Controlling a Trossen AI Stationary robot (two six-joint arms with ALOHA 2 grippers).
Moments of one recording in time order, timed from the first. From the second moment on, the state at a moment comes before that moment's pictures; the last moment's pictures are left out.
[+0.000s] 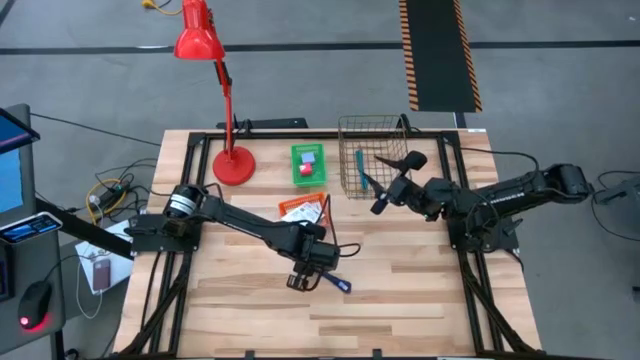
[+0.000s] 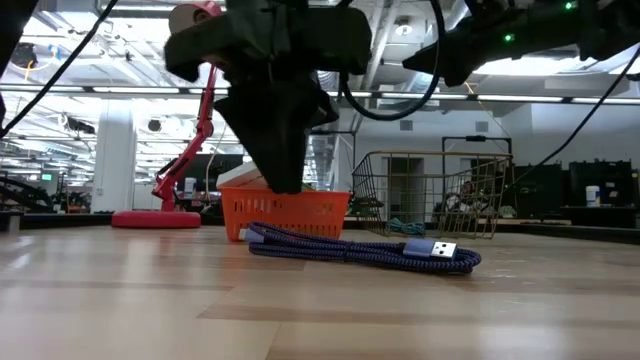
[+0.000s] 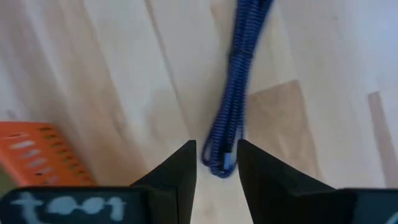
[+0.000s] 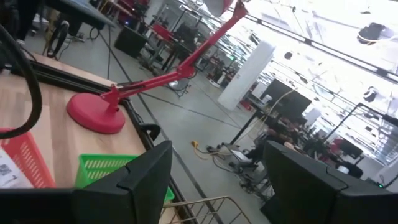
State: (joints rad) left arm -0.26 2.03 1.57 -0.86 -0.04 0.07; right arm 0.05 1.10 0.44 0.74 0.68 -0.69
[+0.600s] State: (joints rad) left arm -0.28 2.03 1.55 -0.84 -0.03 0.03; right arm 0.07 1.10 0.44 0.70 0.68 -0.67
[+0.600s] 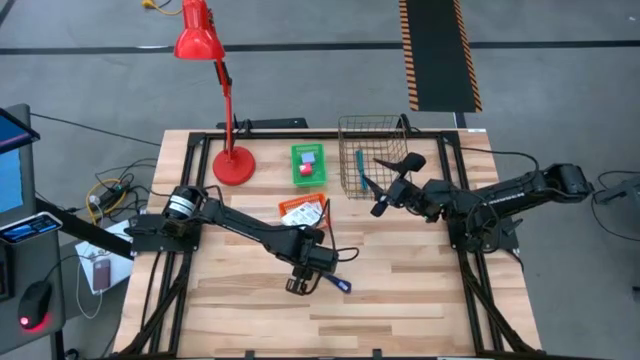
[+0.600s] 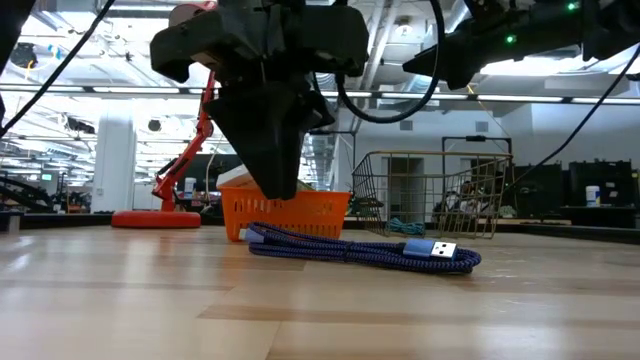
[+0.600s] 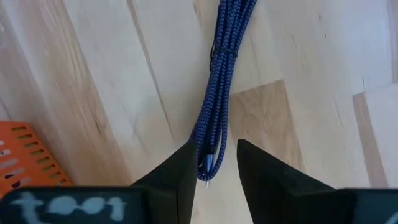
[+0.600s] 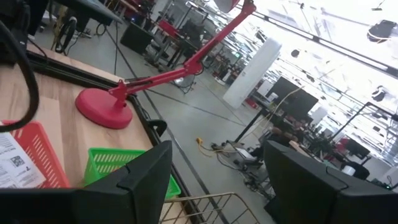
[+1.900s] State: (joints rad) left arm -0.28 2.13 1.65 -0.97 -0.07 0.08; right arm 0.18 1.10 0.44 0.67 0.70 -0.59
